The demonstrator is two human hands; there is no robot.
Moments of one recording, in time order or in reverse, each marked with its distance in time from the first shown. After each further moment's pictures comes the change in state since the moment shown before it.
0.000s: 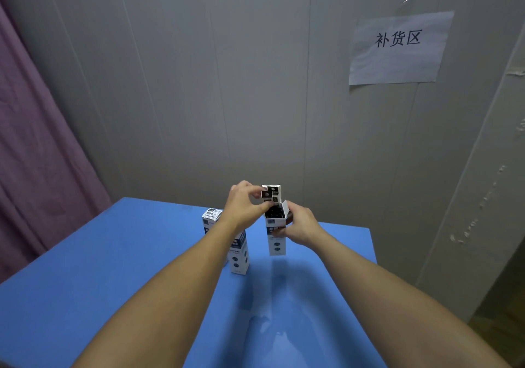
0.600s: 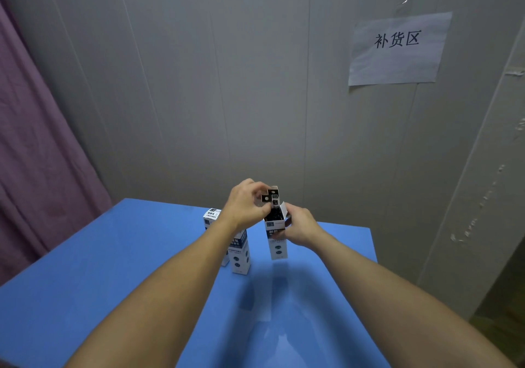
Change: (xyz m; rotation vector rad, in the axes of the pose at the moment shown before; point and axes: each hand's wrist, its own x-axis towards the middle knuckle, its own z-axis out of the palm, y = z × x) left_hand -0.003 0.005 -0.012 0.121 -0.019 0.181; right_hand -0.004 -0.006 0.001 -0.048 -0.044 0.010
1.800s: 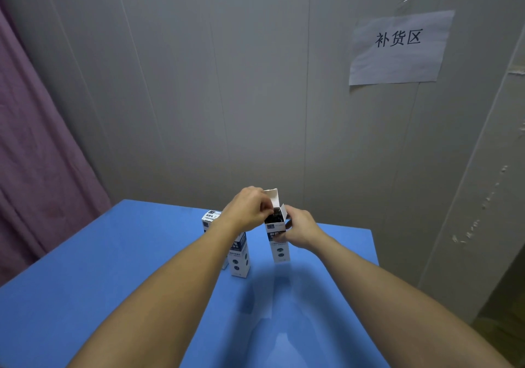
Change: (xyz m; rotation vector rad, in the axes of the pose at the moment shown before) left_hand 0.015 -0.009 0.007 0.261 -0.212 0.155; right_hand 0.008 0.010 0.001 -0.021 -0.006 0.008
